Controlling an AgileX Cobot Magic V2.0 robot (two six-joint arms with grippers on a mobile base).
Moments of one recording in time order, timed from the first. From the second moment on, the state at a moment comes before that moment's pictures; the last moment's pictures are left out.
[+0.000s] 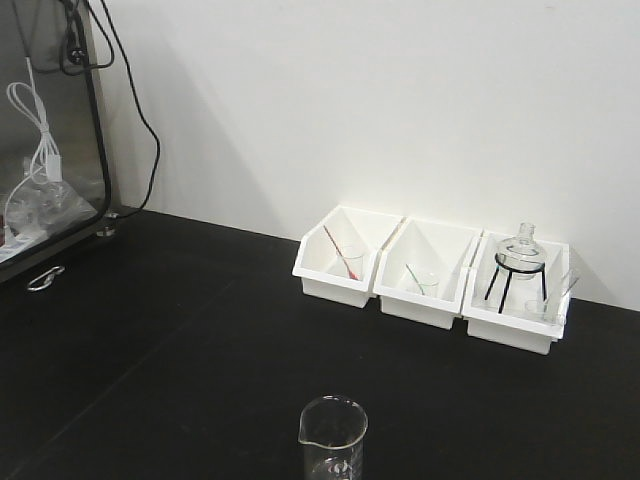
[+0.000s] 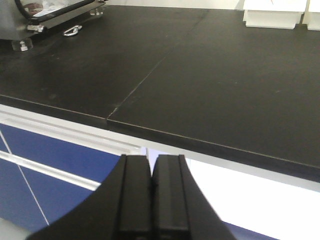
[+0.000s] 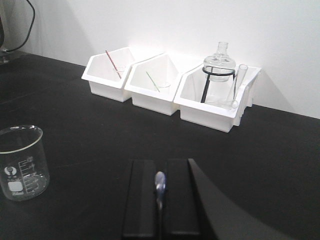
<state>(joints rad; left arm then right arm) -0.07 -0.01 0.03 -0.02 0.01 0.05 0.09 0.45 -0.17 -0.36 -0.07 0.32</state>
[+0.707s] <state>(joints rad) -0.07 -0.01 0.03 -0.02 0.01 0.05 0.09 0.46 -0.17 -0.32 -0.19 0.37</state>
